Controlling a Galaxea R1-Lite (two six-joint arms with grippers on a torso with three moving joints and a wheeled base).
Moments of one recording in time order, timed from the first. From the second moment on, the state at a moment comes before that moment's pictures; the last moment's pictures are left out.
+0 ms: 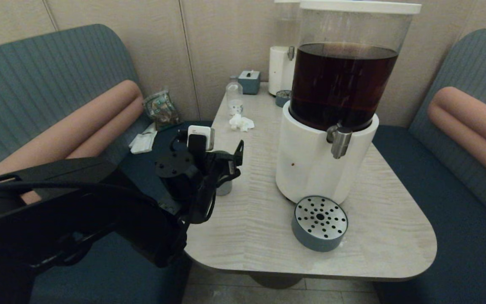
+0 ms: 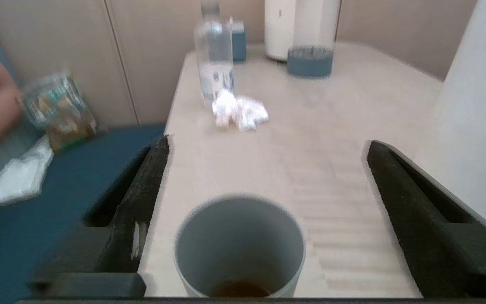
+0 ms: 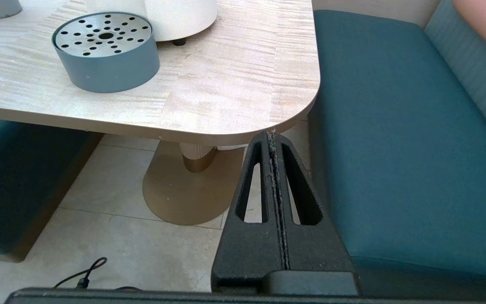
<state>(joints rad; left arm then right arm) -0.53 2.18 -0.95 -1.52 0.35 0.13 0.00 0.00 0.00 0.01 0.01 -0.02</state>
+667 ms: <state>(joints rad) -0.51 1.74 -0.85 -1.44 0.38 0.28 0.00 0.00 0.00 0.01 0.01 -0.02</state>
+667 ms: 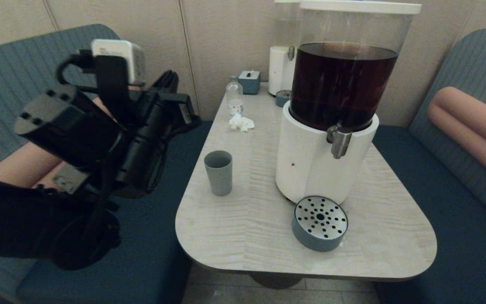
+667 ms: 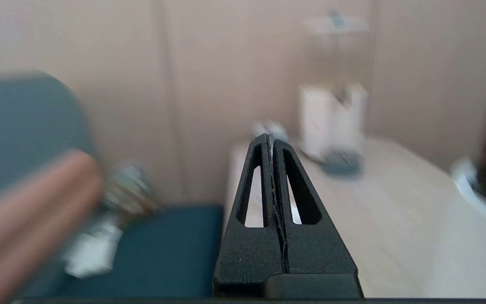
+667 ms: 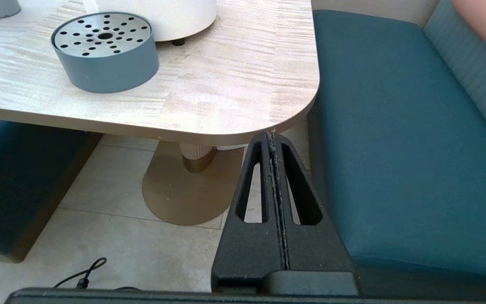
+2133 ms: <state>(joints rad) -0.02 0.31 -0.24 -0.53 0.51 0.34 0.00 0.00 0.00 0.01 0.01 -0.02</state>
